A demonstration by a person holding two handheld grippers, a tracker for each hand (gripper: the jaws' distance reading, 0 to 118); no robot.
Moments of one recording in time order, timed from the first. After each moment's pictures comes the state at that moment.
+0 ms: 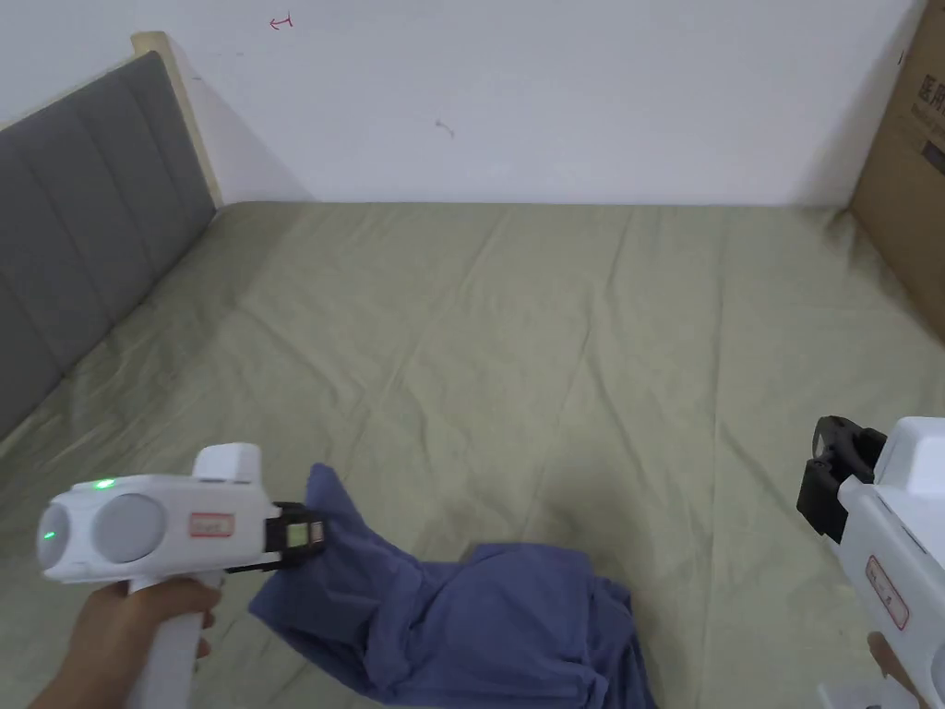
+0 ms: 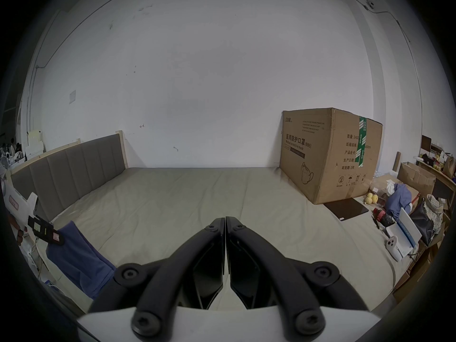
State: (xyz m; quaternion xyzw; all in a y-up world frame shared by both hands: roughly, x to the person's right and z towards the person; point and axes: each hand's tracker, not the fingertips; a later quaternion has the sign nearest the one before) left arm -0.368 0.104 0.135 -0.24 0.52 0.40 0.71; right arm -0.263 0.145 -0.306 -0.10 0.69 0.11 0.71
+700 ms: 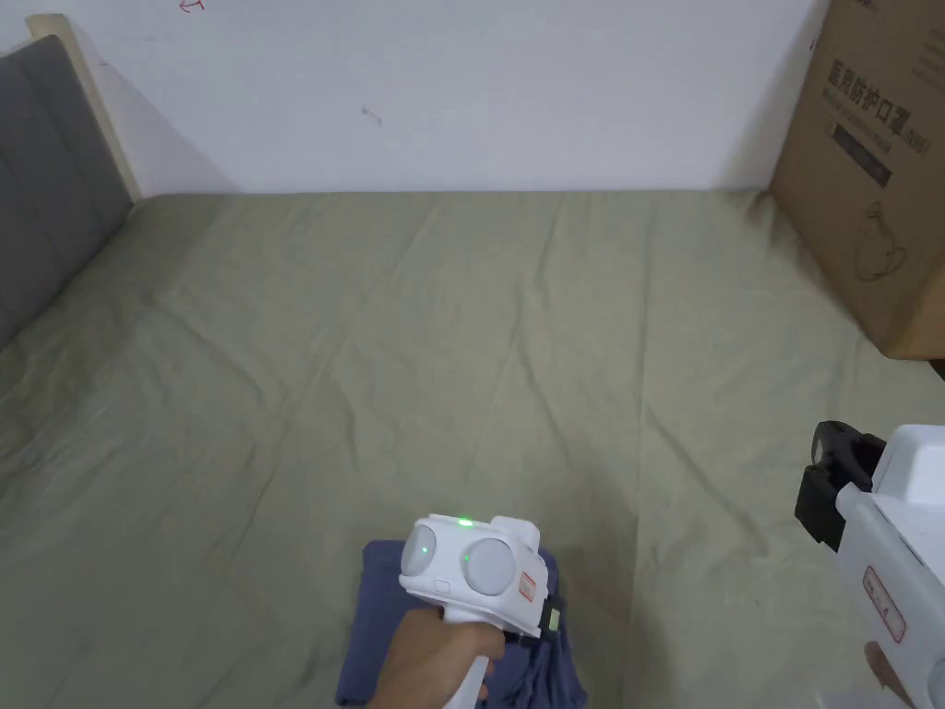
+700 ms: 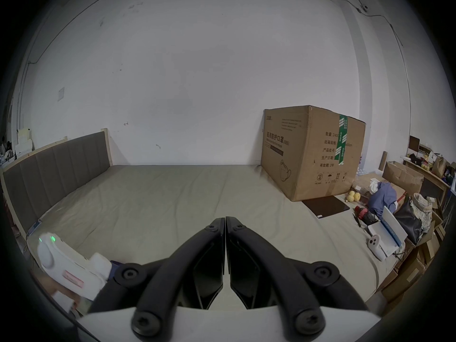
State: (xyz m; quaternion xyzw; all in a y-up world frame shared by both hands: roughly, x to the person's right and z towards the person) left arm -0.381 -0.027 -0.136 -0.42 0.38 0.39 0.72; right arm -0.237 0.143 -0.356 -0.10 0.65 0.12 0.74
